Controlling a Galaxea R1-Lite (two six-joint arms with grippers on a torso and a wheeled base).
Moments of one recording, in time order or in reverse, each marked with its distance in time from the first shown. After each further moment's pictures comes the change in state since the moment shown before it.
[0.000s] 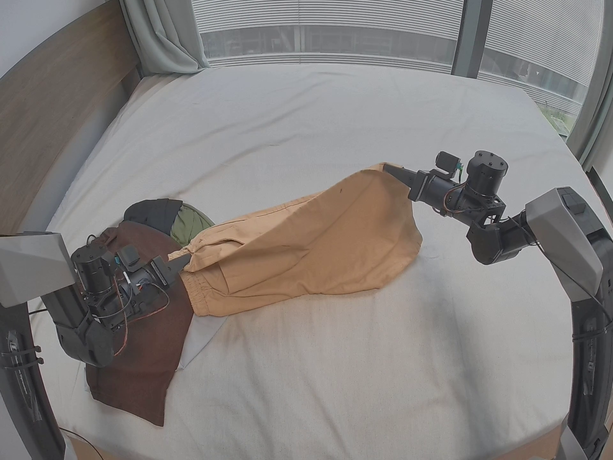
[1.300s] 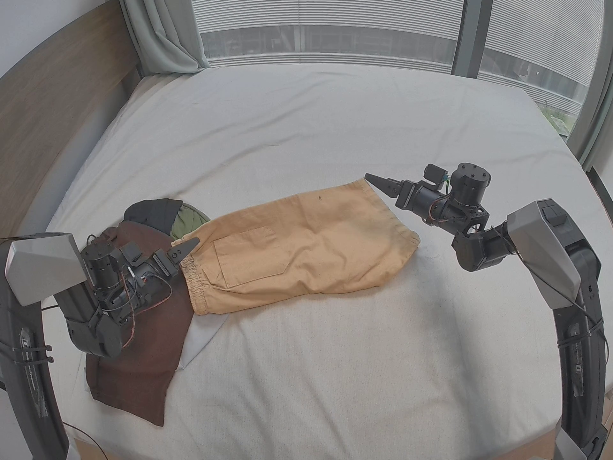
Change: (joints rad) left arm 0.016 0.095 -0.121 0.000 0.061 -0.051; right arm 0.018 0.122 -0.125 0.046 -0.079 0.055
